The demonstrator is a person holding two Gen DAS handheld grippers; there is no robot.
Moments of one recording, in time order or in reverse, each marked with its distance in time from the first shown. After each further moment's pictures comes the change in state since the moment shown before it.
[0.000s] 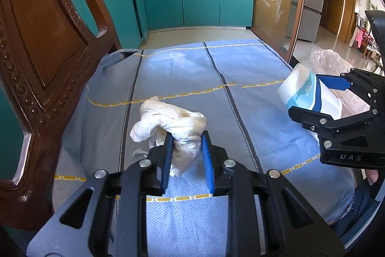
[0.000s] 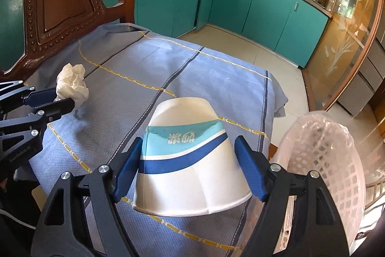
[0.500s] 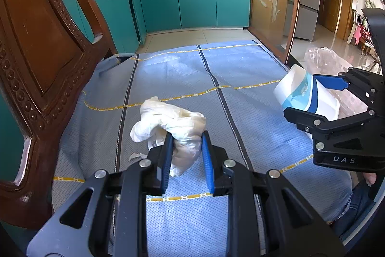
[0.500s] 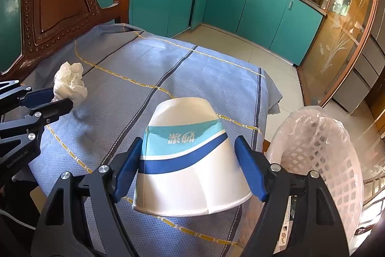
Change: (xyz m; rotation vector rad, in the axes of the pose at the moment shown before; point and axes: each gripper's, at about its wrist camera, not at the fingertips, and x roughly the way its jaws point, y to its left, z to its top) left arm -0.004 -0.007 0.002 0.022 -0.010 -0.003; right arm -0.003 -0.002 -0.003 0.005 -0.004 -0.030
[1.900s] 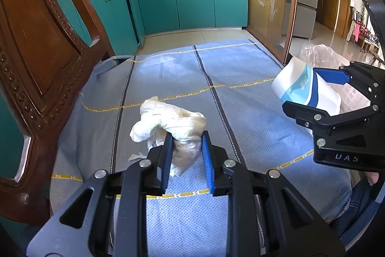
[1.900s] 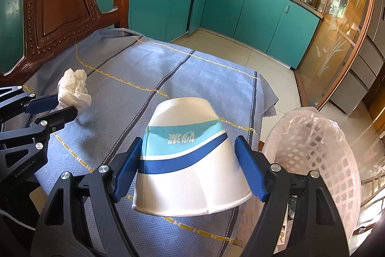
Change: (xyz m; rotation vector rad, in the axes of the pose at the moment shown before) left arm -0.002 -0.007 -0.002 0.021 -0.017 0.003; right arm -0.013 -0.003 -0.002 0.005 -0.038 -0.018
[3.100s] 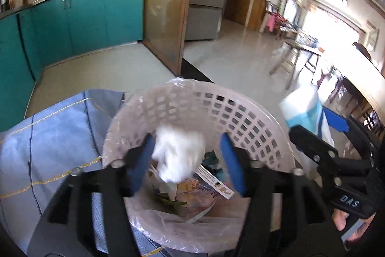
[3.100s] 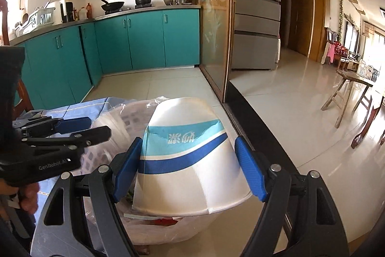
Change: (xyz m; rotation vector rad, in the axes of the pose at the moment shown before) left arm 0.011 -0.233 0.099 0.190 -0.051 -0.531; right arm -0.124 -0.201 -0.113 0.519 -0.181 -0.372
